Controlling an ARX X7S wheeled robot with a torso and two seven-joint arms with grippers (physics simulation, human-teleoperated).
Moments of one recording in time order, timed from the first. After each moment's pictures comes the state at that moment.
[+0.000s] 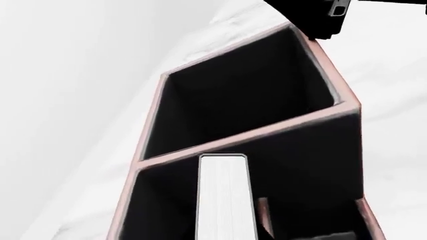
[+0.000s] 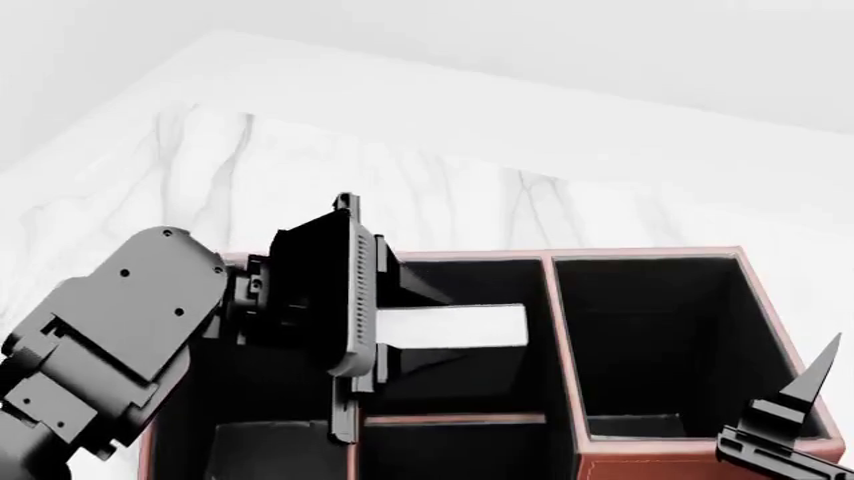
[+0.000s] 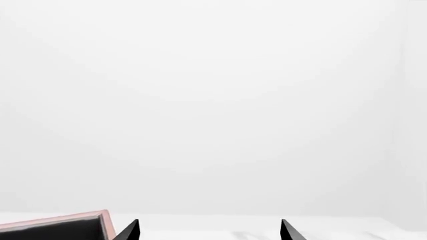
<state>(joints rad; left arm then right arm) -1.22 -0.06 0.90 -1.05 -0.30 0.21 1.01 0.08 0.41 0.11 -0.24 0.20 0.11 0.43</state>
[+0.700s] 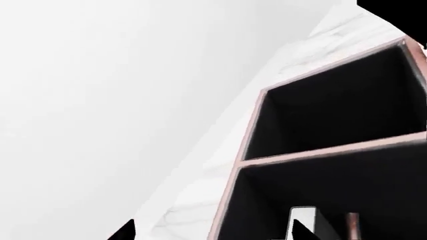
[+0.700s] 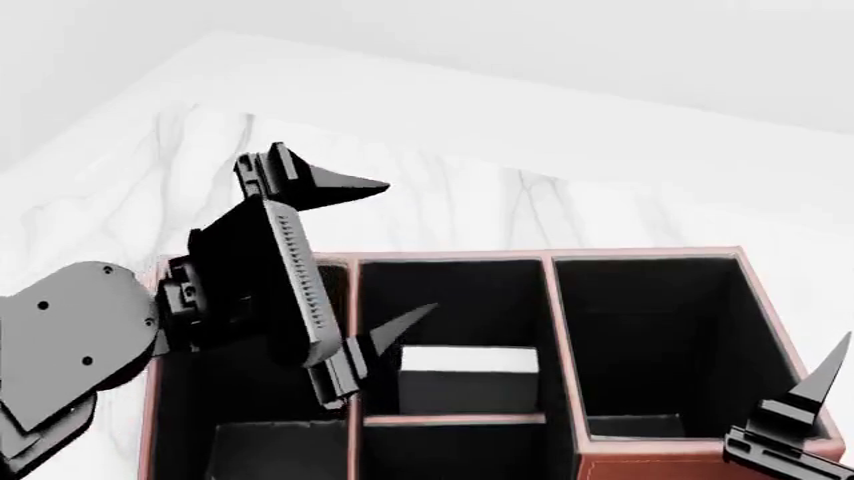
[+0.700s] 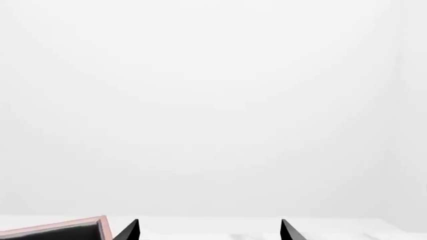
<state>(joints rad) -1.24 -0.40 1.32 -0.51 -0.64 0.15 0.36 0.06 0.42 0.13 -0.29 0.22 0.14 0.44</state>
